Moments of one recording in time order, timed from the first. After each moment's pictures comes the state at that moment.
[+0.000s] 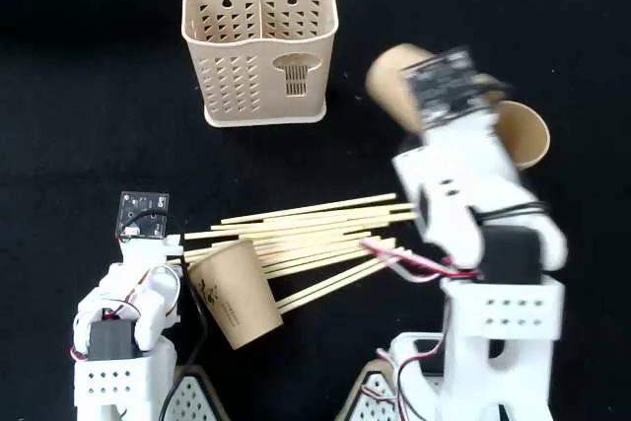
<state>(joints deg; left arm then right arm) -8.1 -103.8 96.4 71.9 -7.2 4.6 -50.4 27.4 69.6 25.5</state>
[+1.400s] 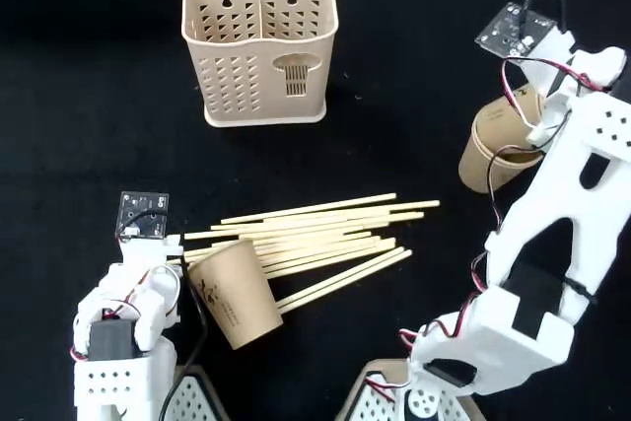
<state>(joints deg) -8.1 -103.8 96.4 71.9 -7.2 28.6 6.5 -30.6 100.4 75.8</state>
